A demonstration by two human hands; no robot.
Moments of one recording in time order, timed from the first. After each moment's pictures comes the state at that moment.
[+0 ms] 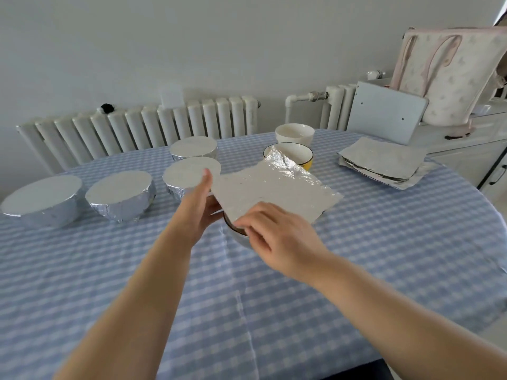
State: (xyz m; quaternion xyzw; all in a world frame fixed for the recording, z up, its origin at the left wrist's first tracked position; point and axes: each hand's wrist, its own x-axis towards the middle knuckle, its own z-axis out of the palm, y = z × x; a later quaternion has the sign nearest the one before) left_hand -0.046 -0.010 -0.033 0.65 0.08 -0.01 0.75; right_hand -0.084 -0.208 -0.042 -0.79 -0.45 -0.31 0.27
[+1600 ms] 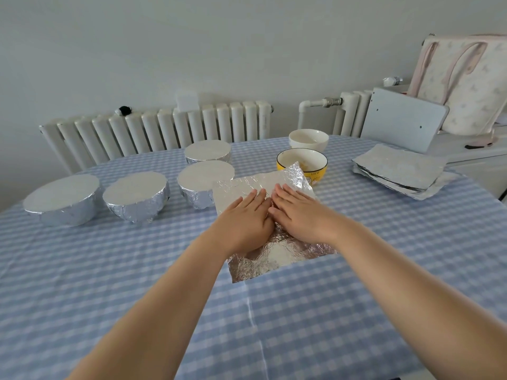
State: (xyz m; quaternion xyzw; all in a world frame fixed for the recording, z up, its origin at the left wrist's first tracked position) left_hand -0.056 -0.053 -0.029 0.99 -0.12 -0.01 0.07; right_hand -0.017 -0.213 -0.019 -0.95 -0.30 0.07 0.06
